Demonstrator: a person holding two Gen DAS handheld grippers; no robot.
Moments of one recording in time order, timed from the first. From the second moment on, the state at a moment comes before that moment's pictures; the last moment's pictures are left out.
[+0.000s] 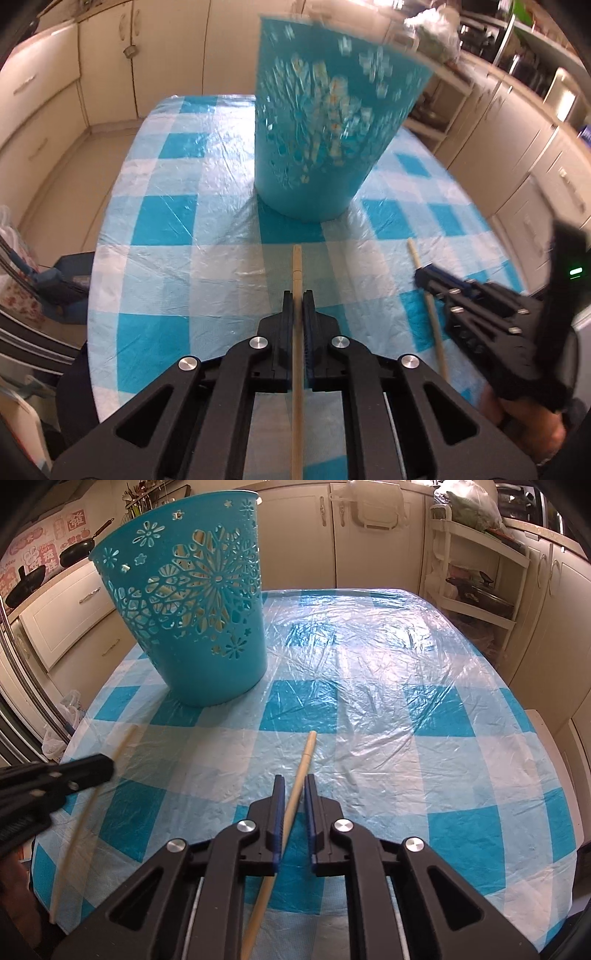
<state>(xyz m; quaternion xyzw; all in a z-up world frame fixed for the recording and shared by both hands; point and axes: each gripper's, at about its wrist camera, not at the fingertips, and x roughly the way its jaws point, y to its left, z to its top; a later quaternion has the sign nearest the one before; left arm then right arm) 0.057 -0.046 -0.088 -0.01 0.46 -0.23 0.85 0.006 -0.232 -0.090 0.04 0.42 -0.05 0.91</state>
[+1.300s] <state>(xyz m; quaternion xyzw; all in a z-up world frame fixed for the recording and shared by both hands) 0.174 -0.081 0.112 -0.14 0.13 -0.20 0.96 0.006 -0.230 -0.090 0.04 0.42 -0.03 0.91</state>
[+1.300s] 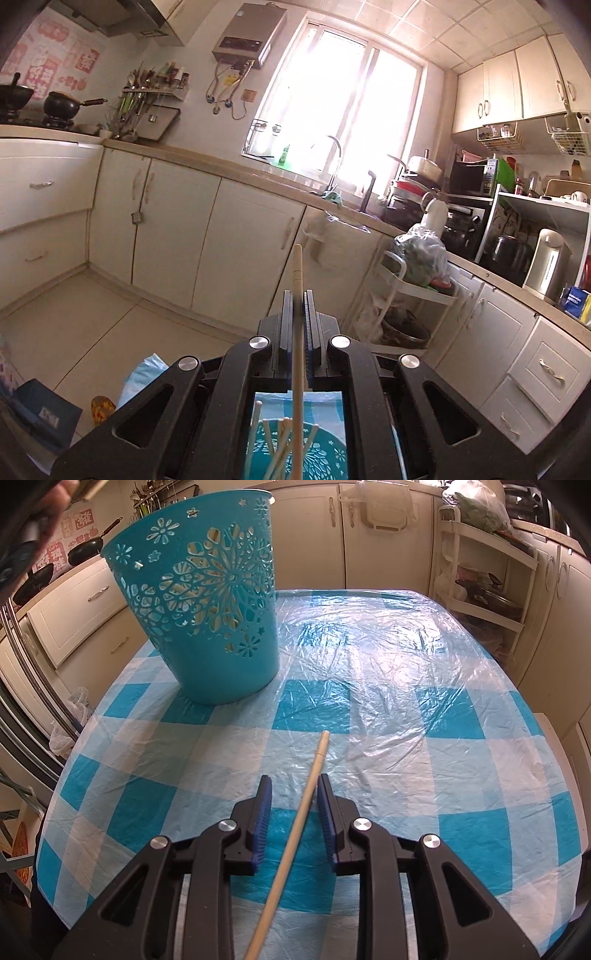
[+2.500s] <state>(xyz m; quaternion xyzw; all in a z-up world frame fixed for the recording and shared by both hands) 0.093 0.012 0.029 -0.09 0.22 -0.09 0.97 -0.002 -0.228 -0.088 0.01 0.43 -0.04 0.90</state>
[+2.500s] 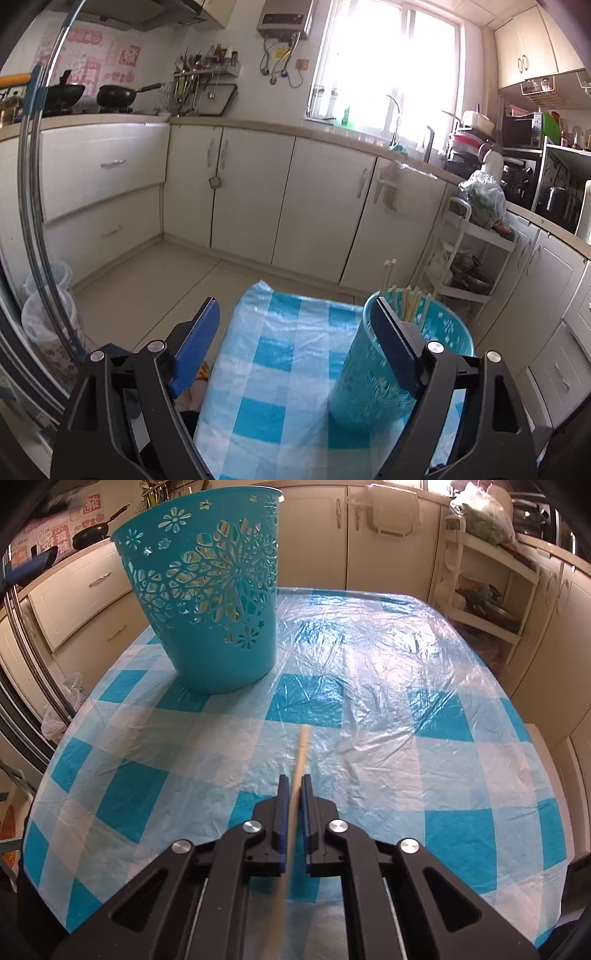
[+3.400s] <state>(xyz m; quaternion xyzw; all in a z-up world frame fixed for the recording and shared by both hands) 0.052 0.025 -0.047 -0.07 0.34 -0.10 0.93 0.050 -0.229 0.120 0.17 0.12 0.09 0.97</state>
